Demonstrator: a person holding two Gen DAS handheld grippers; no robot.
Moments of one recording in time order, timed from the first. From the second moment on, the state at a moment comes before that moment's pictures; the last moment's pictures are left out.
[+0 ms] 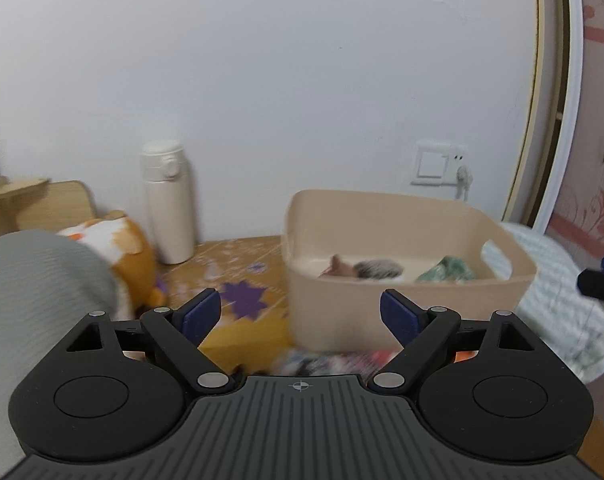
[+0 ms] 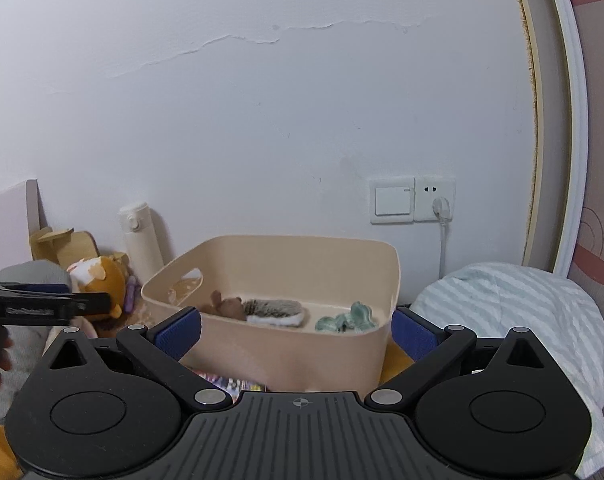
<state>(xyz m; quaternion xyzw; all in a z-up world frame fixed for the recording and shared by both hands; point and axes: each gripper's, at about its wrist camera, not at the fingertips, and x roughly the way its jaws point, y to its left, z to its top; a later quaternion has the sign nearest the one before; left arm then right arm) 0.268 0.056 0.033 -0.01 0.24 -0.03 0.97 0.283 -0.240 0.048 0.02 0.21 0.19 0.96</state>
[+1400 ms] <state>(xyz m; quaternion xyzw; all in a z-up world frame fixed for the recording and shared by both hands) 0.210 0.139 -0.081 -0.30 0.28 0.09 0.91 0.298 -0.204 -0.061 -0.07 0.30 0.24 0.92</state>
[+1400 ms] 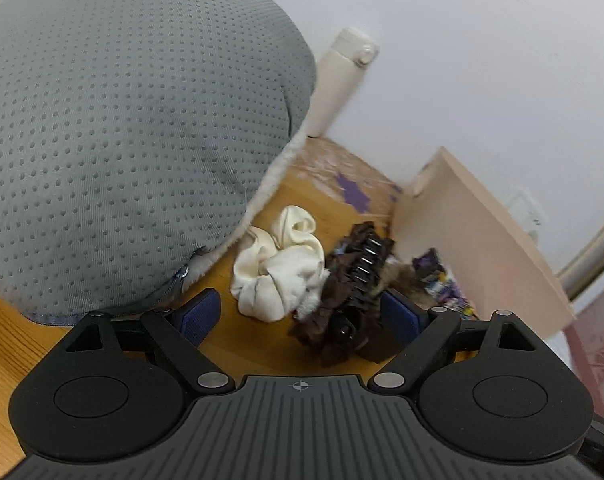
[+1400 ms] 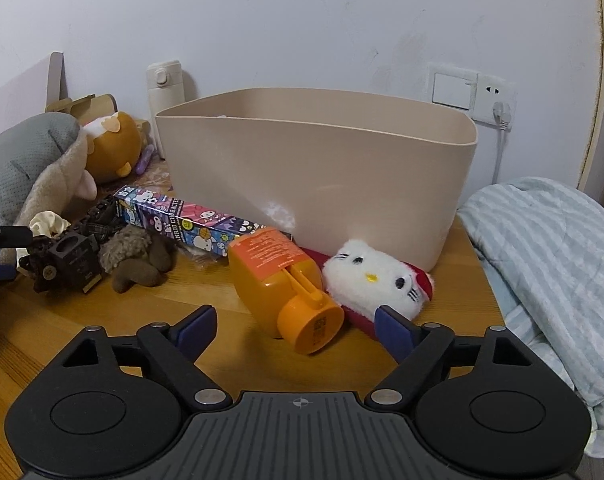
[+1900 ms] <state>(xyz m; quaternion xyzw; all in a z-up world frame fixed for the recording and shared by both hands) 0.244 0.120 -0.075 -0.34 0.26 0.24 0.87 0.309 -0.191 -0.061 -0.07 0.31 0.26 0.91</state>
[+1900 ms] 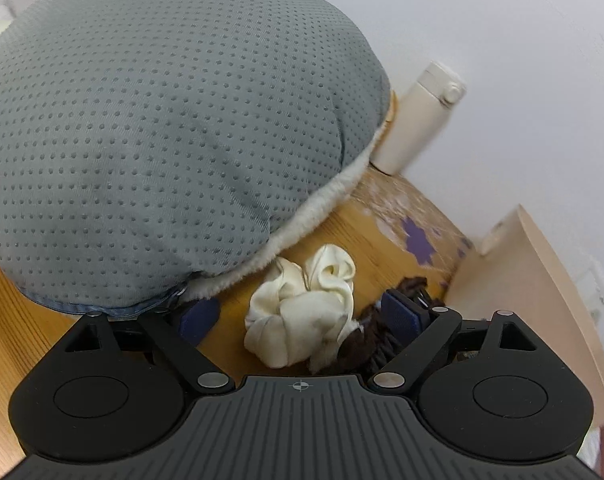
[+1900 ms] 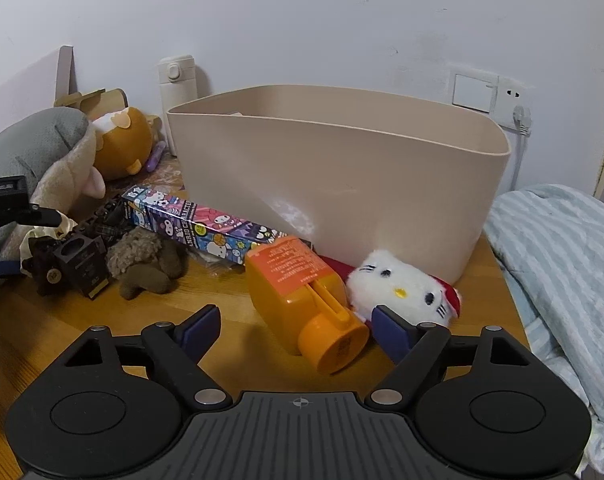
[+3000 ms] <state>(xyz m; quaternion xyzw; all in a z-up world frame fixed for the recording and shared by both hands) 0.264 0.106 -0.098 -0.23 0.27 0.24 0.90 0.327 -0.173 -0.068 -0.07 0.31 0.29 0.90</state>
